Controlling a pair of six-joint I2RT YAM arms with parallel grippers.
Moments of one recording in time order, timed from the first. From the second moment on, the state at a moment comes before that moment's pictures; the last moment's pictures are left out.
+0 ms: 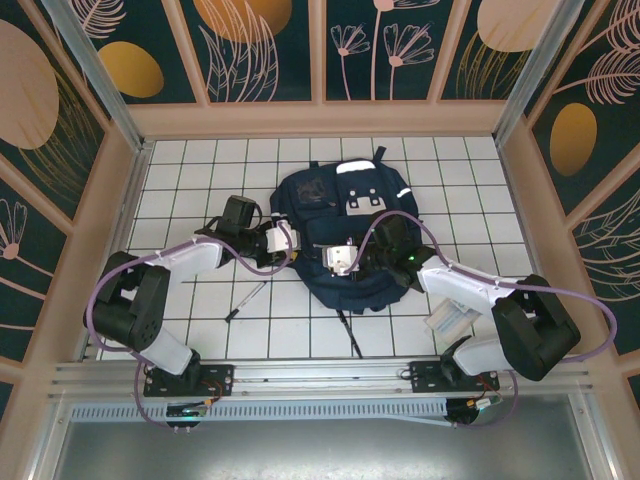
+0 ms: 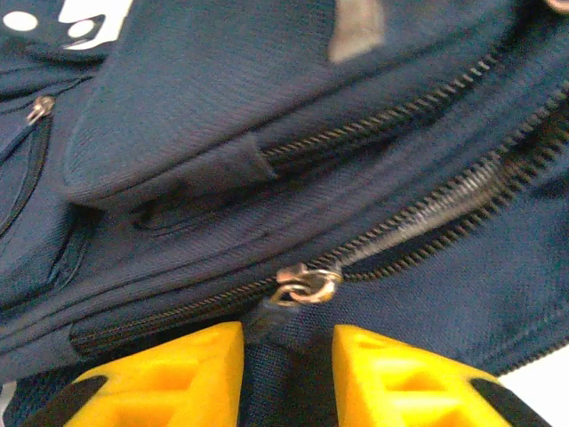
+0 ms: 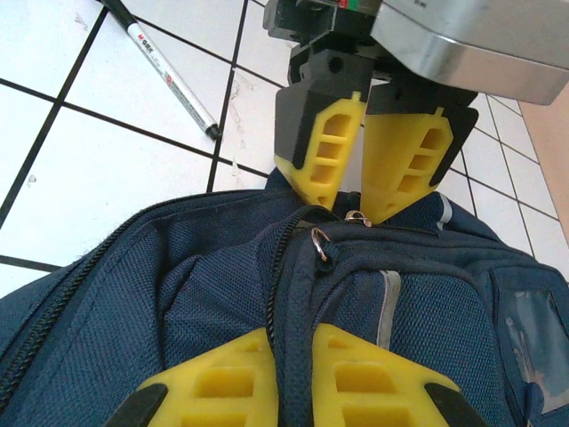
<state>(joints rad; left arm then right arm) -0.40 1.58 0.81 -0.10 0.65 0.93 0.67 1.36 0.69 0.05 -0.54 -1.02</state>
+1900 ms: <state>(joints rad) -0.55 1.32 0.76 0.04 0.42 0.52 0.49 1.10 0.86 -0.31 0.13 0.48</state>
